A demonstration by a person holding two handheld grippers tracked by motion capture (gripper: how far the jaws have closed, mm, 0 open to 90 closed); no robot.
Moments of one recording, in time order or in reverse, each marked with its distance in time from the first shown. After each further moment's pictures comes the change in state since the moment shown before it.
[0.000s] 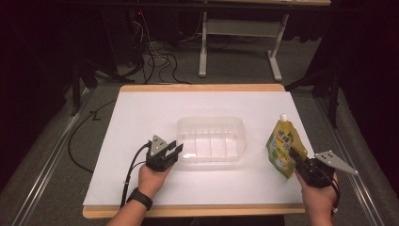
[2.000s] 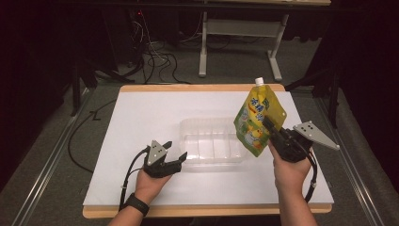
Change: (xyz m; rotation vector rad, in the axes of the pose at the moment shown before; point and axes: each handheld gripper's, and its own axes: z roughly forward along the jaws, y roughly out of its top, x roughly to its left) left arm -0.007 -0.004 -0.019 -0.053 -0.027 0.074; right arm 0.089 0.092 0.019 -0.210 0.145 0.034
